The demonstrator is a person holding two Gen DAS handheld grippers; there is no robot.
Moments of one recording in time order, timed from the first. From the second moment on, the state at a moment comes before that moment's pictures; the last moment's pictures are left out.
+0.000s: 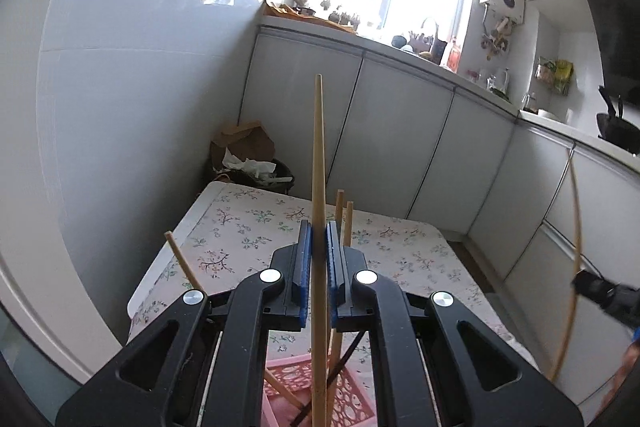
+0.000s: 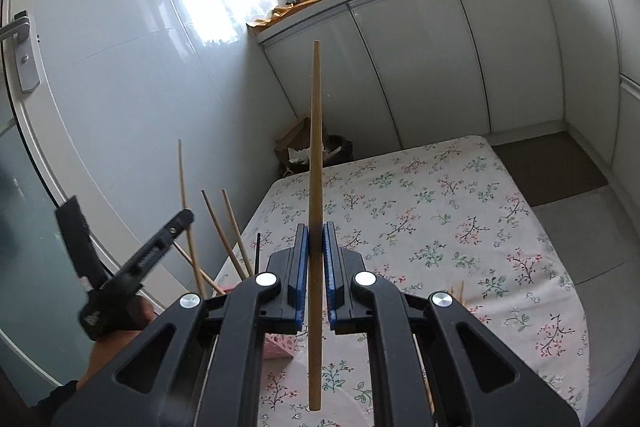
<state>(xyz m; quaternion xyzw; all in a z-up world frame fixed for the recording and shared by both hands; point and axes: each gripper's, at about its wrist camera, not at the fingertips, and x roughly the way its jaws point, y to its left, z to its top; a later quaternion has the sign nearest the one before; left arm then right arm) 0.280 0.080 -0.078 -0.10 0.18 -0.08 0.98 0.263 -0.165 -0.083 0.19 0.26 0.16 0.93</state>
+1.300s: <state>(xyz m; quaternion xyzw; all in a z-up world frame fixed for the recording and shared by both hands) 0.252 0.114 -0.036 -0.18 0.25 -0.10 0.95 0.258 -0.144 -0.096 0.19 0.27 0.17 0.93</state>
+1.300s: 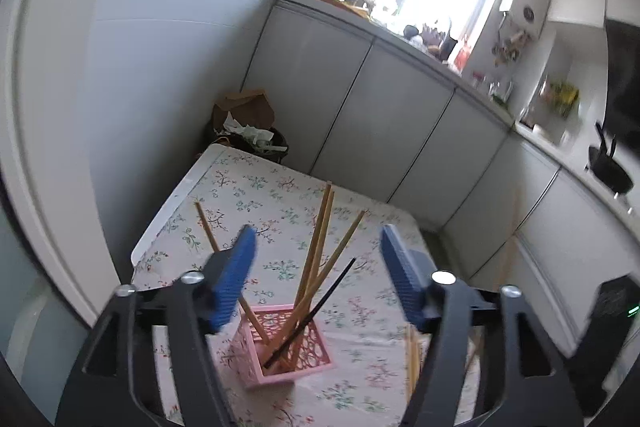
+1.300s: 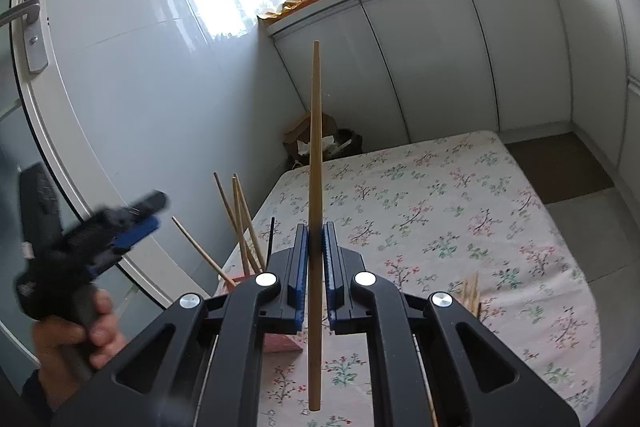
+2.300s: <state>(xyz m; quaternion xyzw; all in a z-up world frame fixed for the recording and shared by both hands) 0.266 0.152 -0.042 -0.22 0.33 -0.07 0.92 0.322 -0.042 -0.126 0.21 0.20 0.12 0.95</state>
